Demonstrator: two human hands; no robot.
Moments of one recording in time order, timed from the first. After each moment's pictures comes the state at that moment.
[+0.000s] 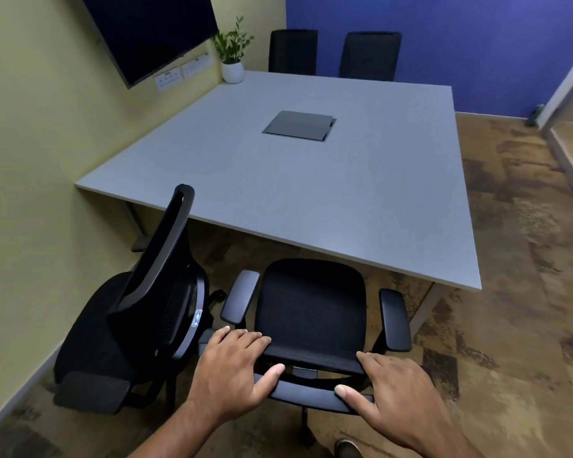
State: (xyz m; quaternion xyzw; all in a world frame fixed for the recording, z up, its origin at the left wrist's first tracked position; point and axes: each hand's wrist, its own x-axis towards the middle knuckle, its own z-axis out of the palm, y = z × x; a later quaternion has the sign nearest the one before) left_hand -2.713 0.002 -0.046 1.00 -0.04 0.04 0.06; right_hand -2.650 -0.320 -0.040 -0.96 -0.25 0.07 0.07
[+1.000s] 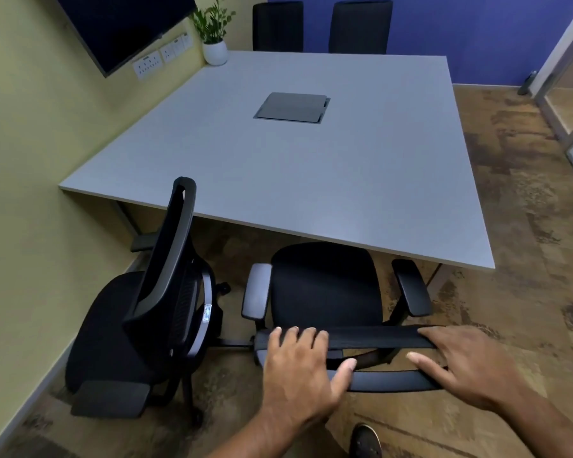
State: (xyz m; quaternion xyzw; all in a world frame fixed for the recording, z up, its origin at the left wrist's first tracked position) left_hand -2.684 -0.064 -0.039 0.99 -0.02 -0.01 0.10; right_hand -2.602 -0.377 -0.051 -0.97 -0.22 -0.01 0.06
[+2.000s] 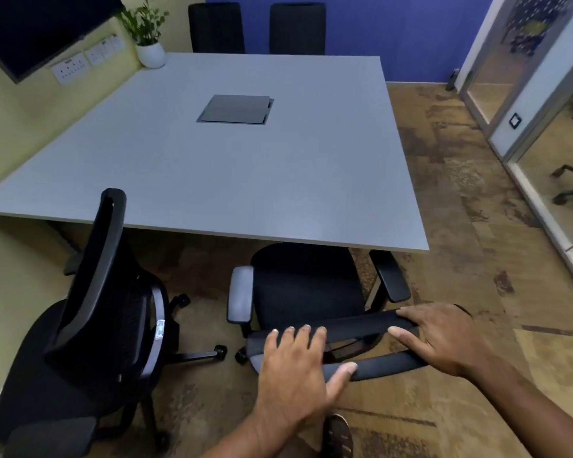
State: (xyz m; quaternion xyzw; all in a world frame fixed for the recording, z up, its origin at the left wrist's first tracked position) left_hand -2.670 -0.142 -0.043 0.99 -0.12 -0.03 0.10; right_hand -2.596 -0.453 -0.051 -0.98 -0.18 -0.04 0.07
